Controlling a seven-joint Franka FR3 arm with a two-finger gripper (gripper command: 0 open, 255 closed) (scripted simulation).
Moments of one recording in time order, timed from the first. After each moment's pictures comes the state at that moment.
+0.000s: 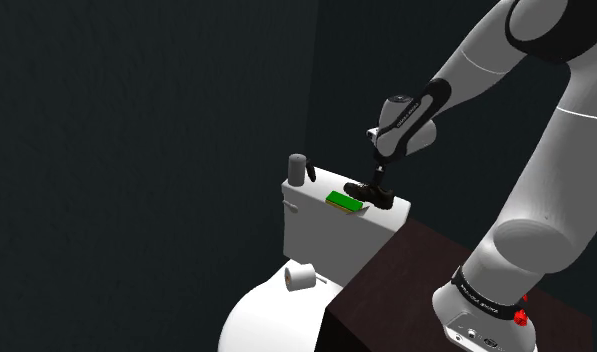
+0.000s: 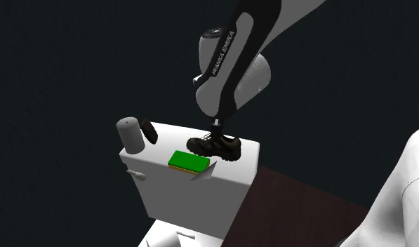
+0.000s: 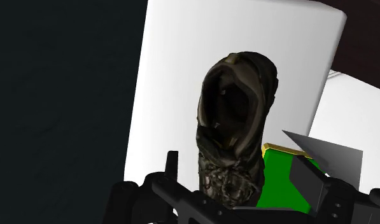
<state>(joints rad) -0.09 0.12 -0.42 -2.56 -0.26 2.79 -0.64</state>
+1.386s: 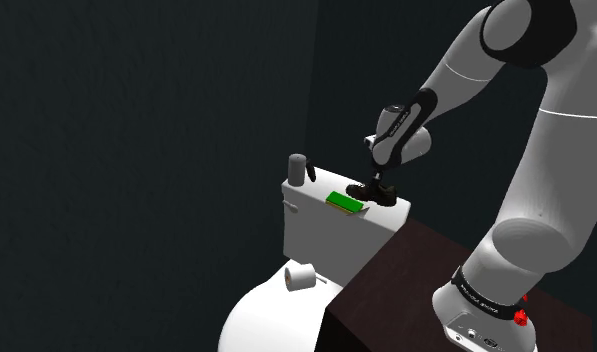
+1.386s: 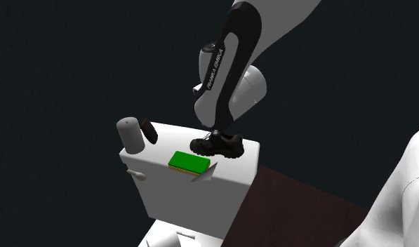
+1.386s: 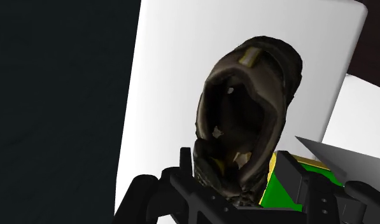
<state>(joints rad) -0.11 0.22 -0.40 -2.55 -0.21 2.87 -0.67</state>
